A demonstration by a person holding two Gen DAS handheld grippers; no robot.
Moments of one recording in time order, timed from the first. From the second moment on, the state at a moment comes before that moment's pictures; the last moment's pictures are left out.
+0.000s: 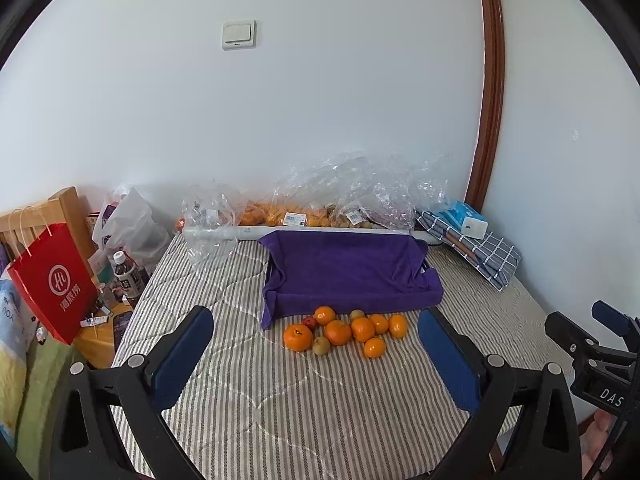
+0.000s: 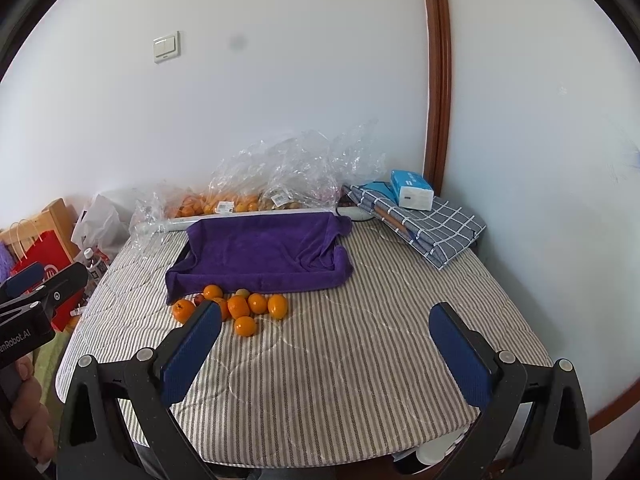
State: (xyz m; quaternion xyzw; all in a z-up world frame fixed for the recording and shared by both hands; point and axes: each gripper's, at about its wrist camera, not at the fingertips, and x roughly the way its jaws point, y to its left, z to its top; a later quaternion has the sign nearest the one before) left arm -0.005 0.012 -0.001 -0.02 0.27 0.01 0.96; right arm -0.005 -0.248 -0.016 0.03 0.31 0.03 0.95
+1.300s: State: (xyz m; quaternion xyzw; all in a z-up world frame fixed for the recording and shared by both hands) left arm -0.005 0.024 0.002 -0.04 0.27 0.02 0.96; right arm -0.002 -0.240 -0.015 0.03 0.30 0.03 0.95
